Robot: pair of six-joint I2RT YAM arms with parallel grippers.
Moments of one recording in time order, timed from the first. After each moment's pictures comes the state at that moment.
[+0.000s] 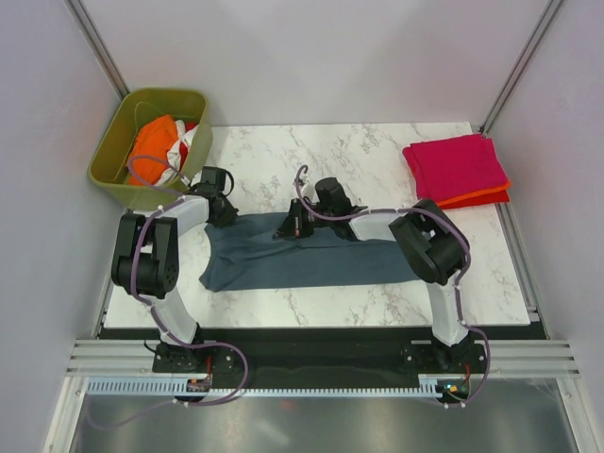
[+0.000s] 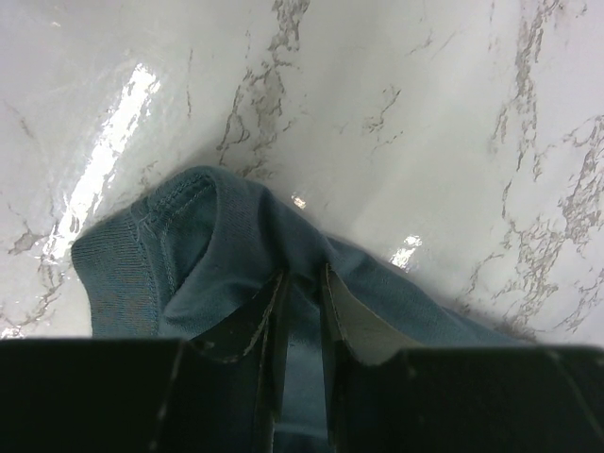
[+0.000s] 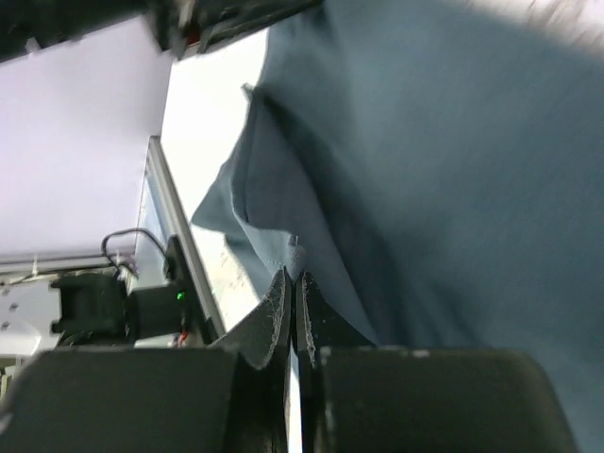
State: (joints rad) left arm -0.12 1.78 1.05 -0.29 -0.18 -0.75; right arm 0.66 2.11 1.24 0.36 -0.67 0.76
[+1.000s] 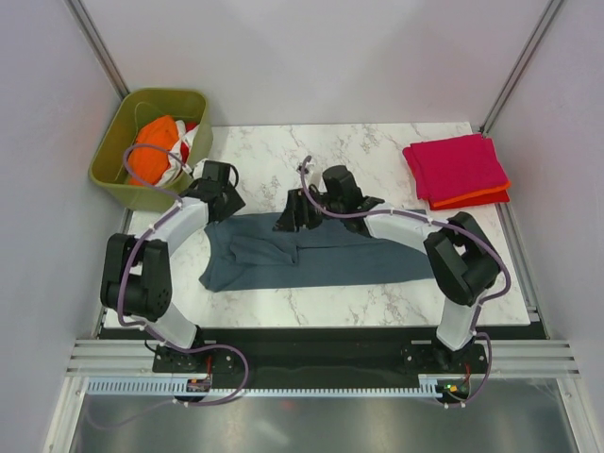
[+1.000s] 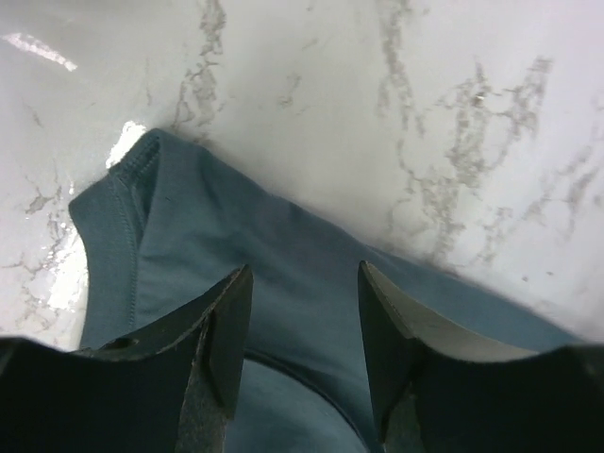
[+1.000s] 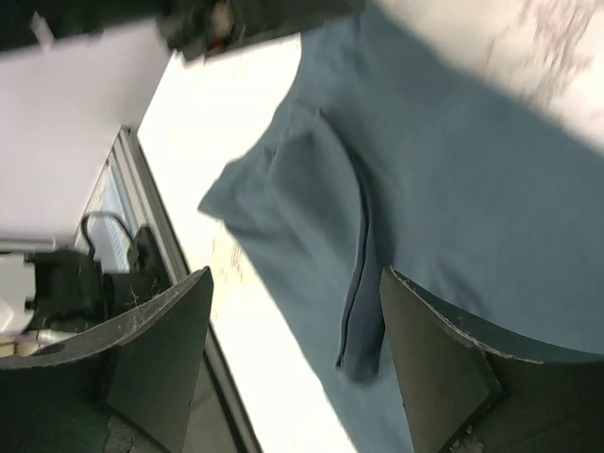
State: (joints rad) left arm -0.20 1.63 1.05 -0.34 -0.23 -0.72; right arm 0.67 1.81 1.15 0.16 -0.59 0.53
